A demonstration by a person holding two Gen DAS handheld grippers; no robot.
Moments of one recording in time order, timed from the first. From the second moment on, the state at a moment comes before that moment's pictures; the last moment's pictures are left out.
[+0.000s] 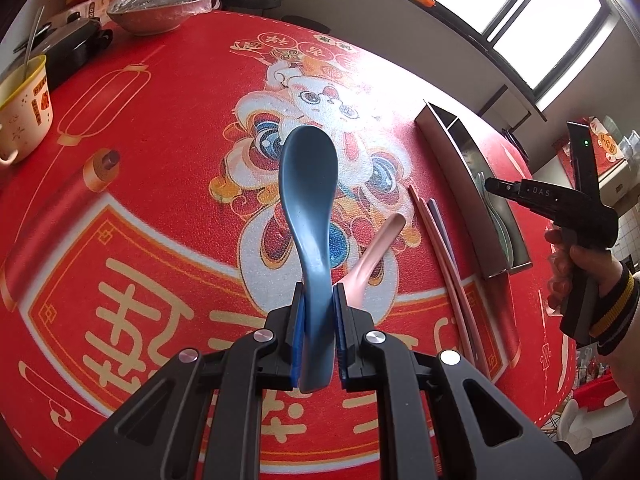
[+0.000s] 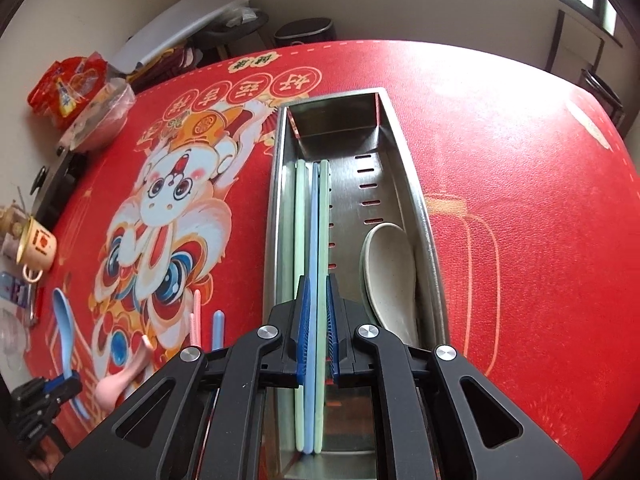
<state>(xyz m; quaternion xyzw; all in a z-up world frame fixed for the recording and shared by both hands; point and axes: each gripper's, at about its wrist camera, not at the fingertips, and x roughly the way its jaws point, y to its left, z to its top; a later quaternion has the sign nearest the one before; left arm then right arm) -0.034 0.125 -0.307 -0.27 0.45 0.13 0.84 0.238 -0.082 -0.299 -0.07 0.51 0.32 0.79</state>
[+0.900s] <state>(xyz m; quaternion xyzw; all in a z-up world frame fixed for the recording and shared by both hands) 0.082 0.034 -0.271 -0.26 0.47 0.00 0.85 0.210 -0.187 -0.272 -0.02 0.49 0.26 0.83</state>
